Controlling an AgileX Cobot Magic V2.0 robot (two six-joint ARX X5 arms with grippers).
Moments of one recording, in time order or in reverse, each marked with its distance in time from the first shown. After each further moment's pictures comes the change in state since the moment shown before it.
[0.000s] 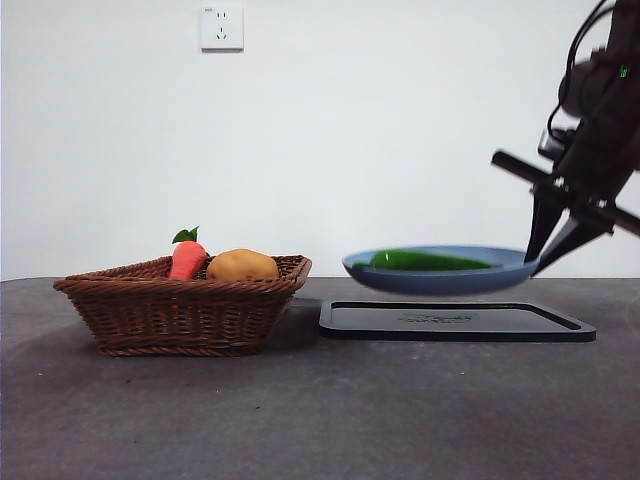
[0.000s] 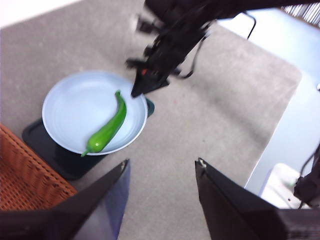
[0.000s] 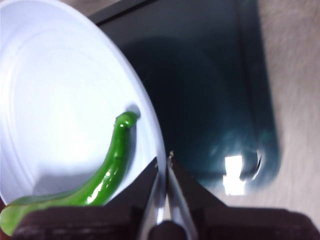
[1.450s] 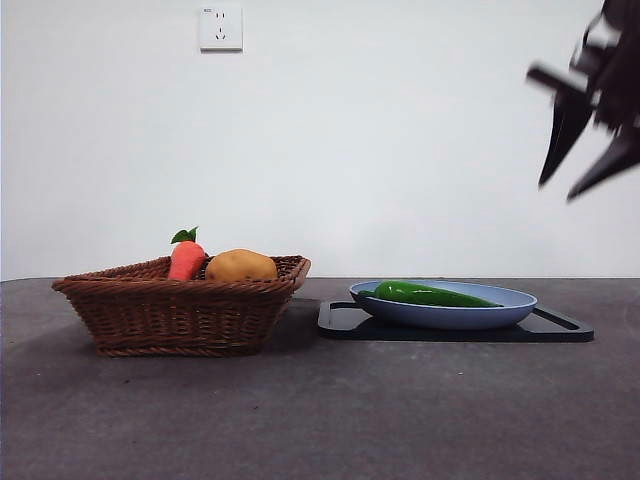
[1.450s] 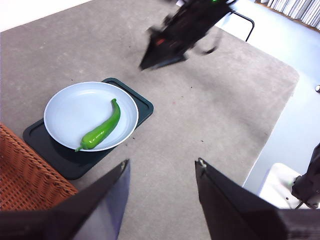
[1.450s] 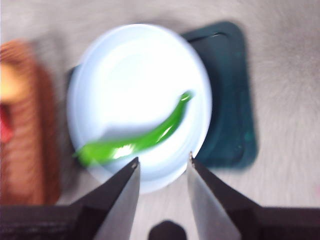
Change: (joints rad) left arm 0.000 -0.016 0.000 -0.015 0.000 0.000; right arm -0.050 -0.249 0.013 -0.129 -0.027 -0.140
